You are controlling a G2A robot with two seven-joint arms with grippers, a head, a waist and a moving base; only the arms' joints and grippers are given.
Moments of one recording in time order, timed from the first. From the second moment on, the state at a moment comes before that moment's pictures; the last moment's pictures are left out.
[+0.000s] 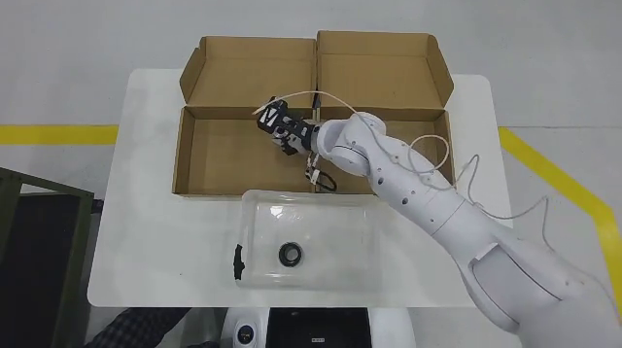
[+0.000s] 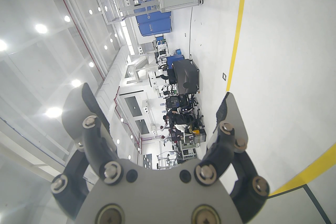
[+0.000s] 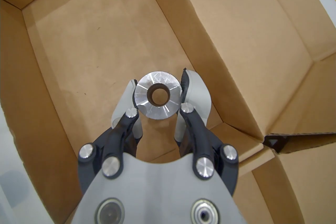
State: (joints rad) left arm -0.01 -0.37 -0.75 -1.25 2.03 -0.40 0.22; right arm -0.47 -1.46 0.51 -1.05 -0.96 -0.32 0.55
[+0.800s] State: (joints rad) left arm -0.01 -0.37 -0.75 -1.25 2.03 -0.40 0.22; right arm -0.59 -1.42 0.63 -1.28 -1.11 -0.36 0.56
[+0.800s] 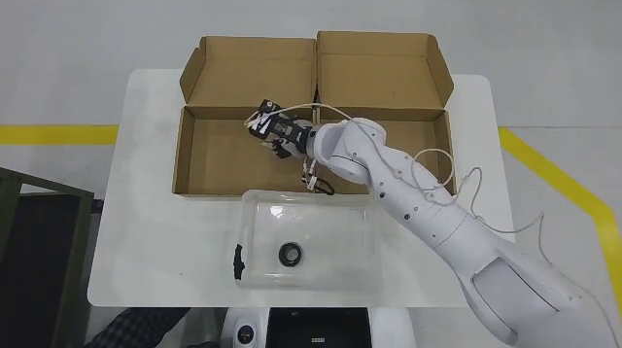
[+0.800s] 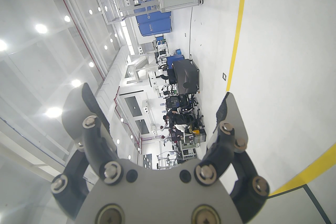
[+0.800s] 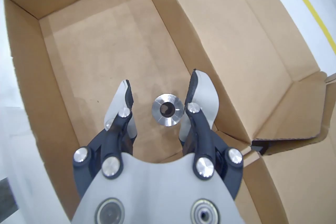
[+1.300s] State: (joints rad) left arm -0.01 -0.37 -0.75 -1.25 2.03 -0.40 0.22; right arm -0.96 -1.29 0.82 -1.84 -1.28 -0.60 0.64
